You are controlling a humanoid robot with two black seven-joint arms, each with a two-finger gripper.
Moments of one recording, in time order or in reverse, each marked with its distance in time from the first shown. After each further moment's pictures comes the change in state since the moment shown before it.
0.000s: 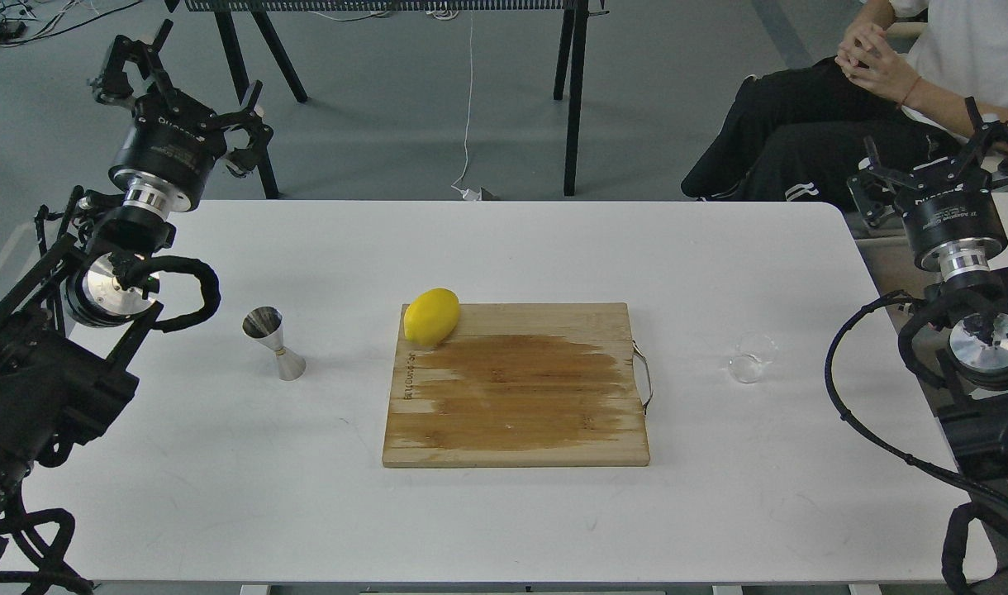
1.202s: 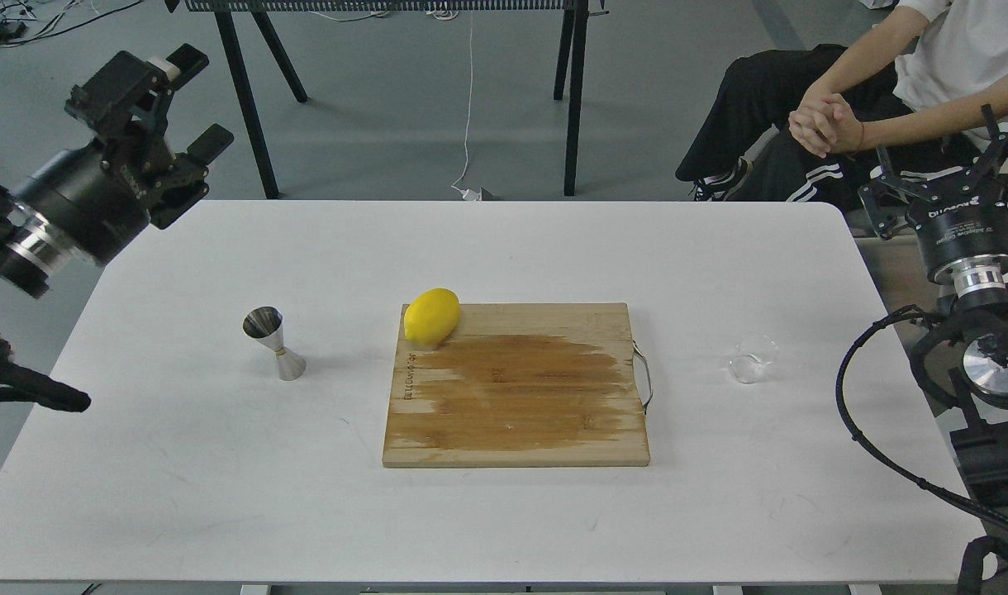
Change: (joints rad) left arm 0.322 0.572 0.119 -0.680 0.744 0.188 -0.022; right arm -0.096 -0.018 0.023 0.125 0.000 0.000 0.007
